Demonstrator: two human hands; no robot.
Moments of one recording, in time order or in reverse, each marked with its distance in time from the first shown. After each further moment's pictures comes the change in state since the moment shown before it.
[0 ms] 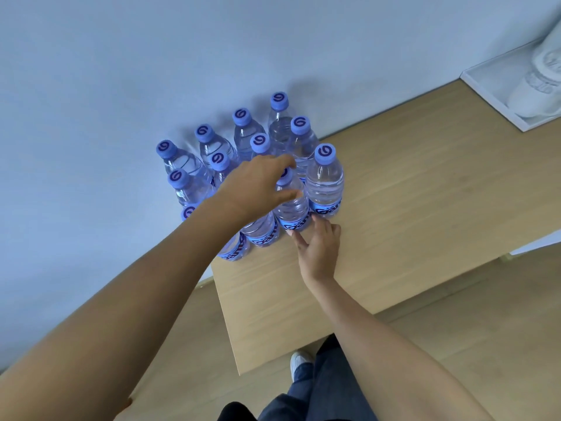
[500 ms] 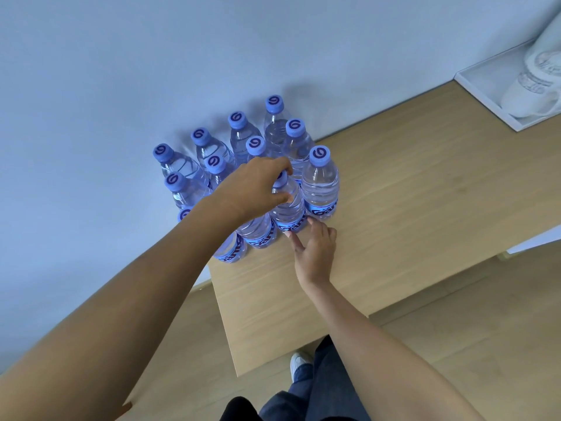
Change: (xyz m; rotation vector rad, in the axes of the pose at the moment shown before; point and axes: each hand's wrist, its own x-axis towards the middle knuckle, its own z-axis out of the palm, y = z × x) left_hand 0.006 -0.002 0.000 -0.027 -0.031 0.039; right_hand -0.005 -0.003 -0.001 0.024 0.006 0.023
